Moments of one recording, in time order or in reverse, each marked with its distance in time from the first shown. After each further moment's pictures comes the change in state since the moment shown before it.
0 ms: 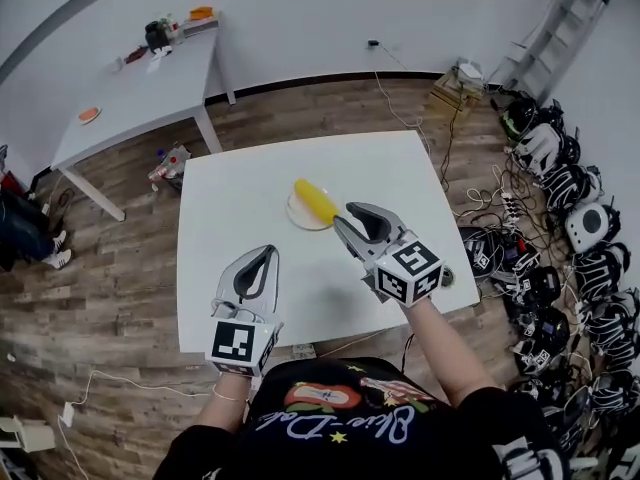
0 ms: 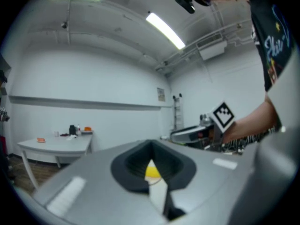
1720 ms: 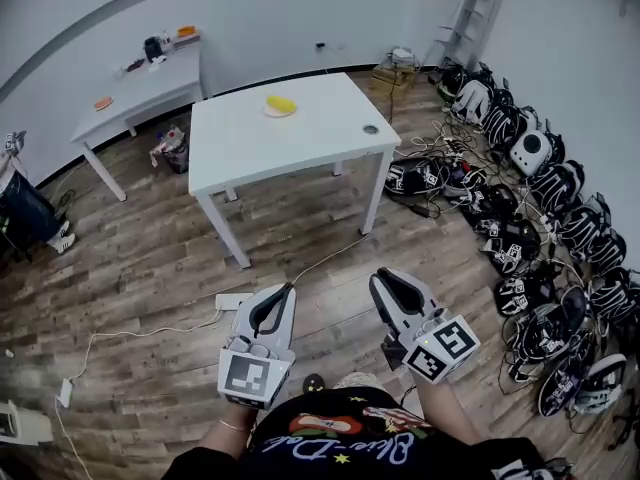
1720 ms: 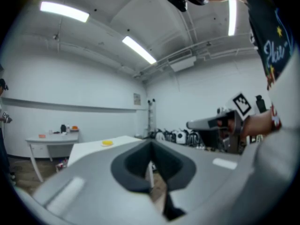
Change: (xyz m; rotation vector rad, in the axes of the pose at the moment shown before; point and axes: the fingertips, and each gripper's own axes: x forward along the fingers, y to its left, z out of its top) left arm -0.571 -0.345 0.006 0.011 -0.022 -0.230; right arm -0.537 0.521 -0.067 0.168 -0.239 -0.249
